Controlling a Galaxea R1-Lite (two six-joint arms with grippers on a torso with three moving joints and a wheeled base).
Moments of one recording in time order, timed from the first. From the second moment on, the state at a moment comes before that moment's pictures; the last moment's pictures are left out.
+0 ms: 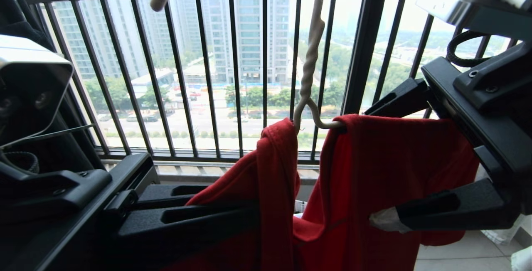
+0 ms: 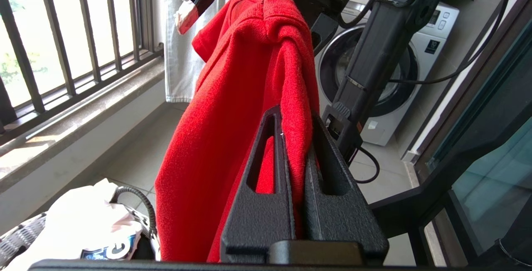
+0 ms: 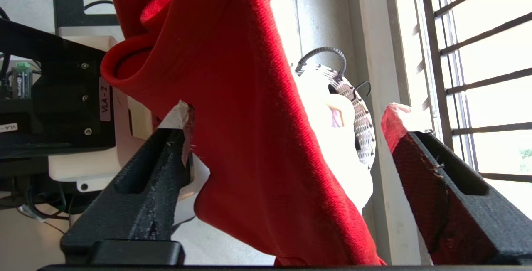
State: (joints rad) left arm -0.87 1.14 -0.63 -0.71 -0.51 -0.30; right arm 0.79 1.59 -1.95 1.07 0.35 -0.56
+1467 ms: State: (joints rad) left arm -0.85 1.20 -0.71 -0.67 -0.43 -0.29; right arm 0.79 1.57 -1.94 1.07 0.34 -0.56
